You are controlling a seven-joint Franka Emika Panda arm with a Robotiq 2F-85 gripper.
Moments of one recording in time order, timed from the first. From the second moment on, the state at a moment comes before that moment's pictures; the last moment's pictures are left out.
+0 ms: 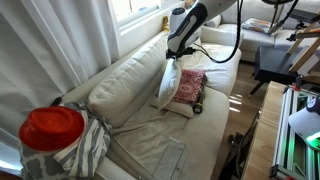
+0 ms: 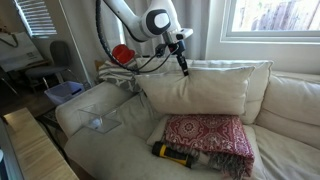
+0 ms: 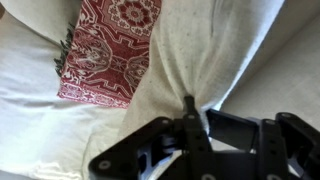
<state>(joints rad) 0.30 0.86 -0.48 -1.70 0.20 2.70 0.69</state>
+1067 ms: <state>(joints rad) 0.06 1.08 -0.19 -1.29 0.22 2.71 0.96</state>
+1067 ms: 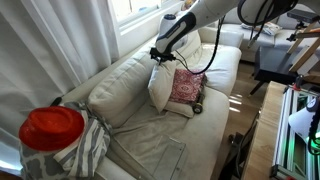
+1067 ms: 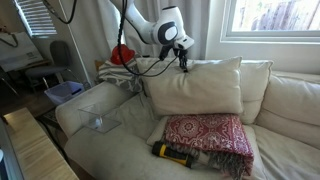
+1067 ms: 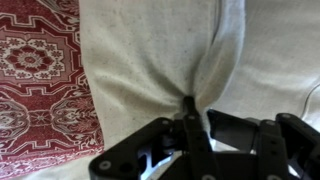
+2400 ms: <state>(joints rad) -0.01 1.29 -0.18 -0.96 0.27 2.79 1.32</state>
